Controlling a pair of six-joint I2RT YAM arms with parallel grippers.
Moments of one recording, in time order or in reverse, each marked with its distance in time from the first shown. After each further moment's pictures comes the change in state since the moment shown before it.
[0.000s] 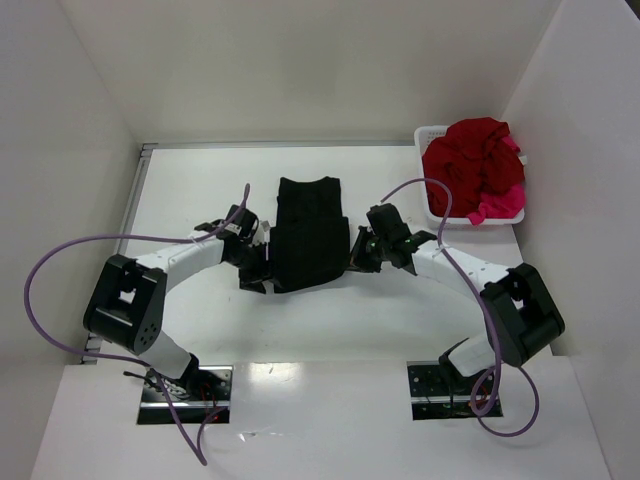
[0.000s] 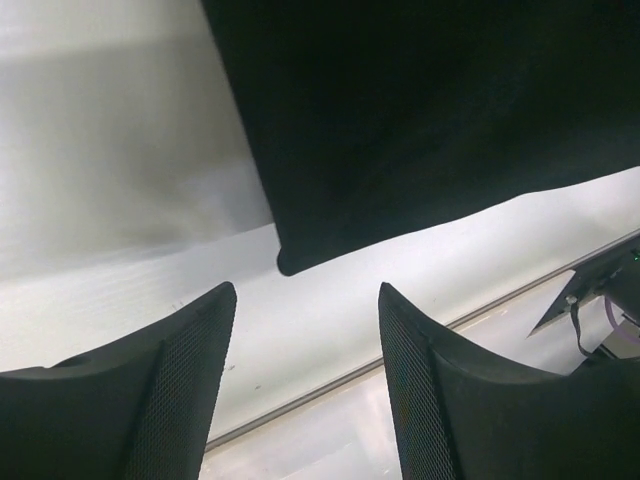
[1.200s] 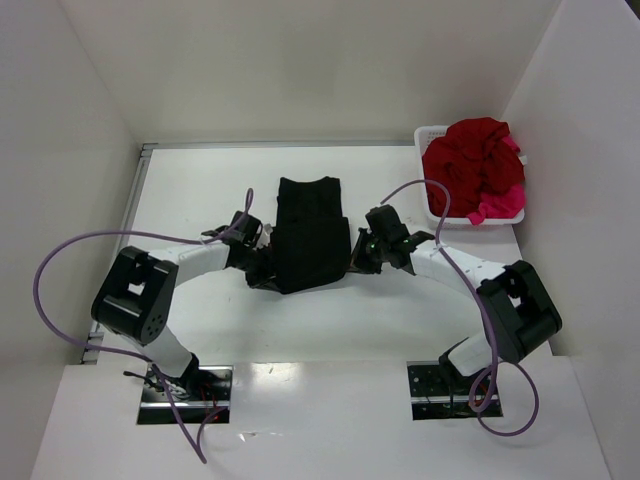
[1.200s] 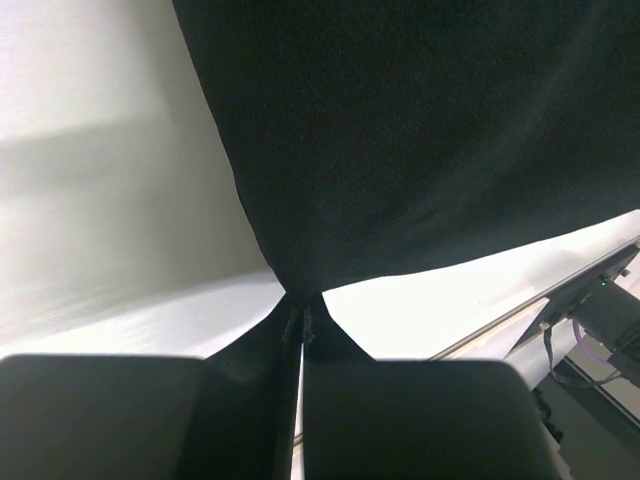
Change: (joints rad) left arm -0.011 0.069 -0.077 0.200 0.032 -0.100; right arm 0.000 0.021 -0.005 -0.003 0.018 -0.008
